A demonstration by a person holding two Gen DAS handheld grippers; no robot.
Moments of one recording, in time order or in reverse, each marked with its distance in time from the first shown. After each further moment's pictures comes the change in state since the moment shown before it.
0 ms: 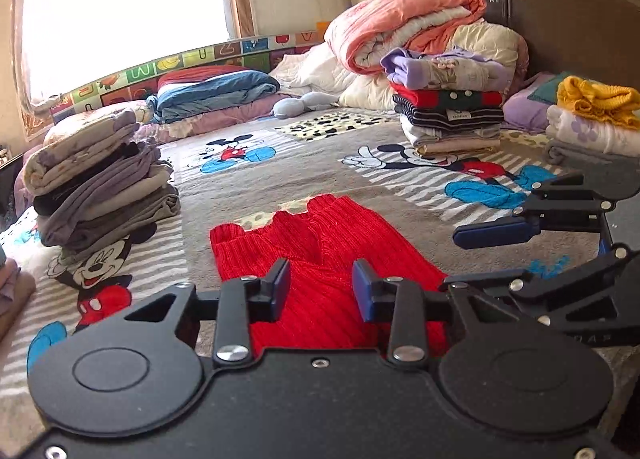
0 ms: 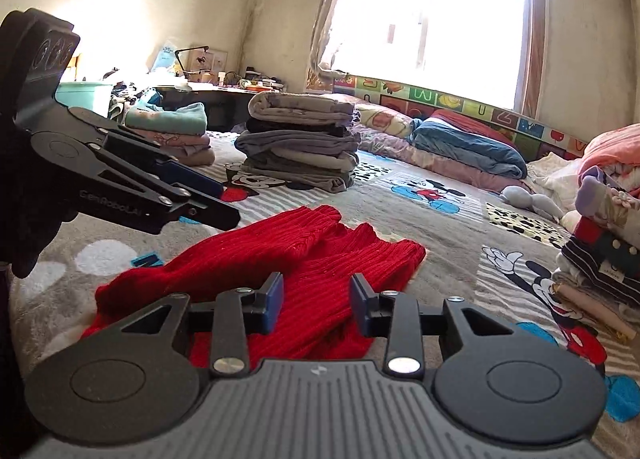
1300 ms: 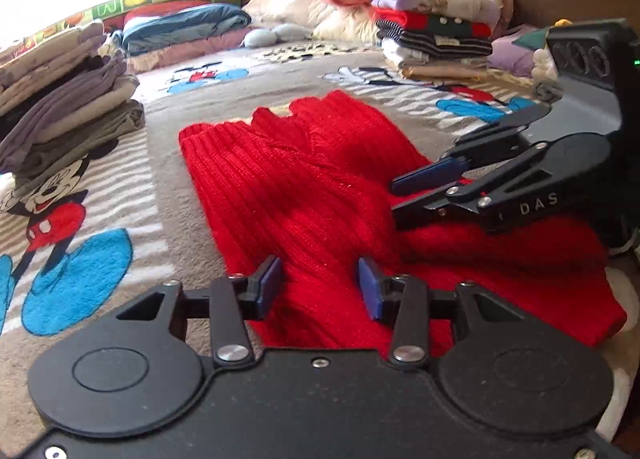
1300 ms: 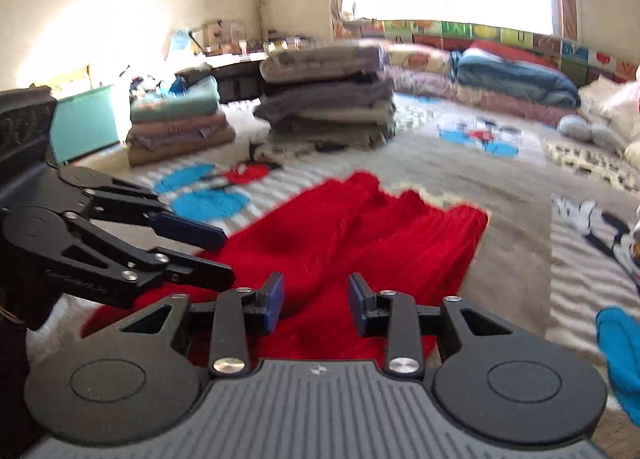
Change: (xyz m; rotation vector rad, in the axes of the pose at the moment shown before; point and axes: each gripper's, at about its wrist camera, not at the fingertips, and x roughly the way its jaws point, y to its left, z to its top) left arm 0.021 0.027 -0.050 -0.077 0.114 -0.132; right arm 0.095 -0.039 0.001 0.187 0.232 0.214
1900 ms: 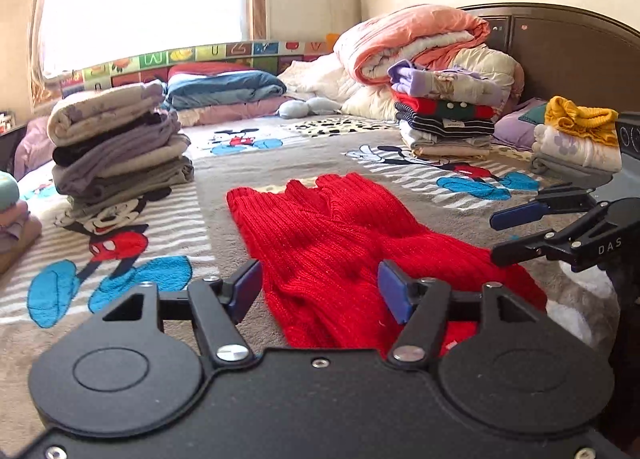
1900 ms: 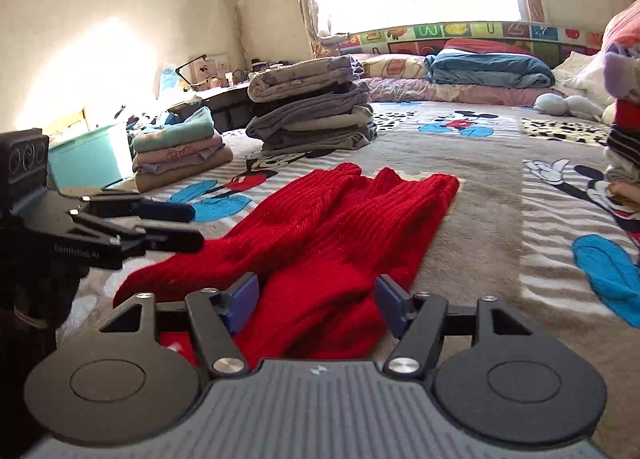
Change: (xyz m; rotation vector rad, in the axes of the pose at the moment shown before) left arm -0.100 -0.018 -0.026 0.000 -0.244 0.102; right arm -0.084 0.008 -0.051 0.067 -0.150 -0.033
